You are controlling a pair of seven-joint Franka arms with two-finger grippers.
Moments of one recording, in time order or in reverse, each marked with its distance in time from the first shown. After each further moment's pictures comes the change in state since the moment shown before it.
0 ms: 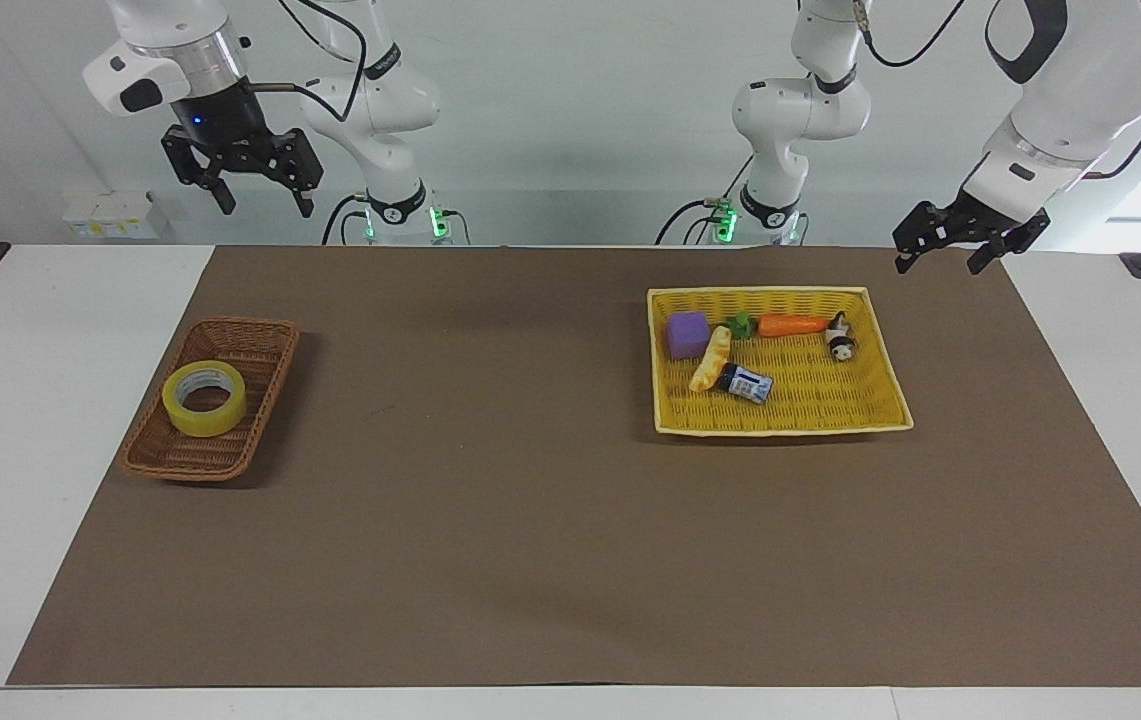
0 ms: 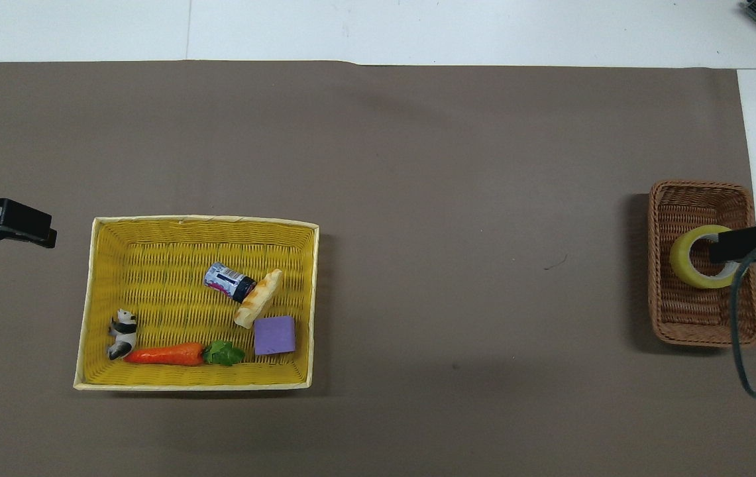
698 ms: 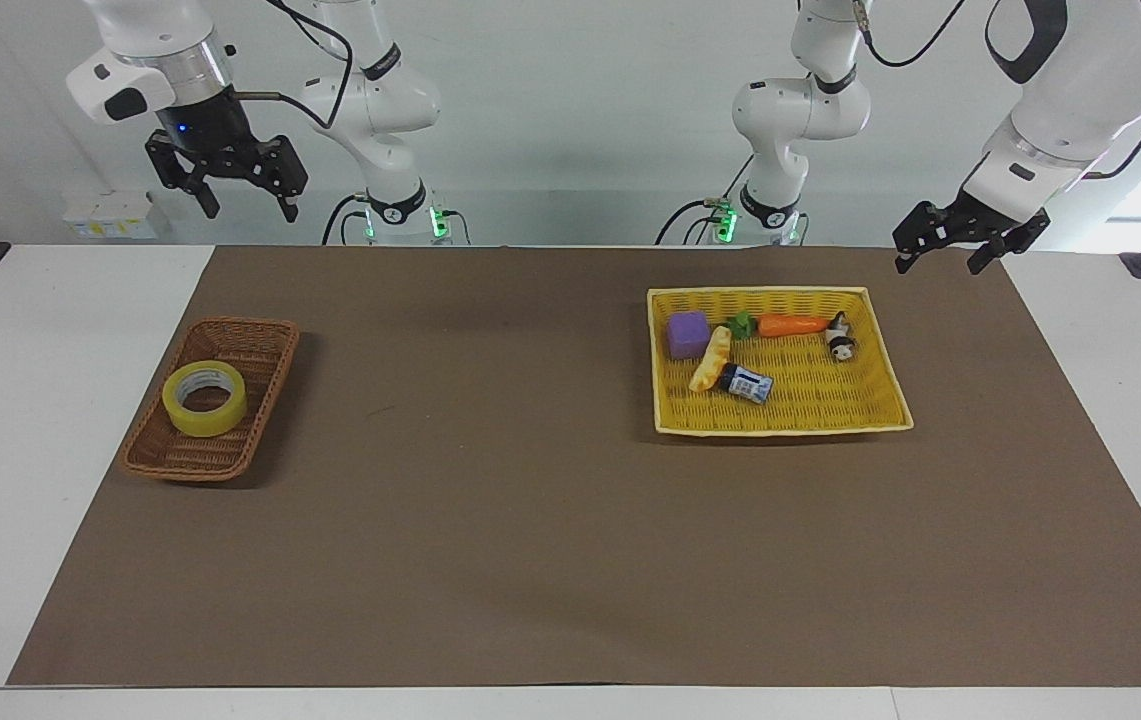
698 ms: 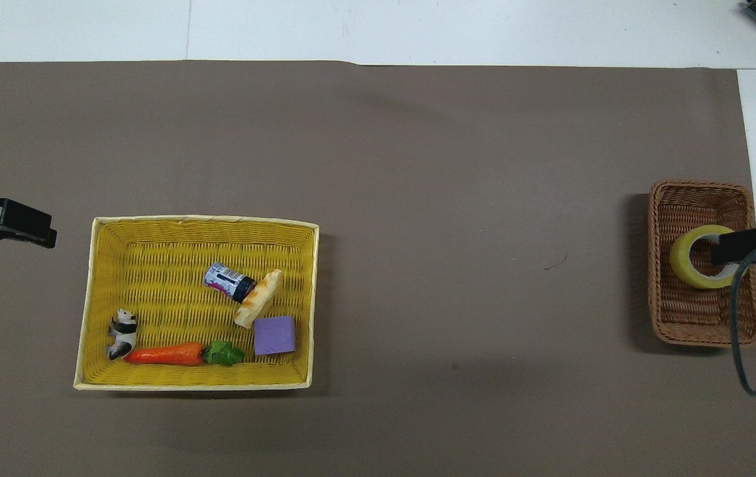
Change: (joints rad) left arm 0.000 0.000 0.000 0.000 0.000 0.000 0.000; right arm -0.036 0.081 -0.002 0.081 -0.006 -0.042 -0.014
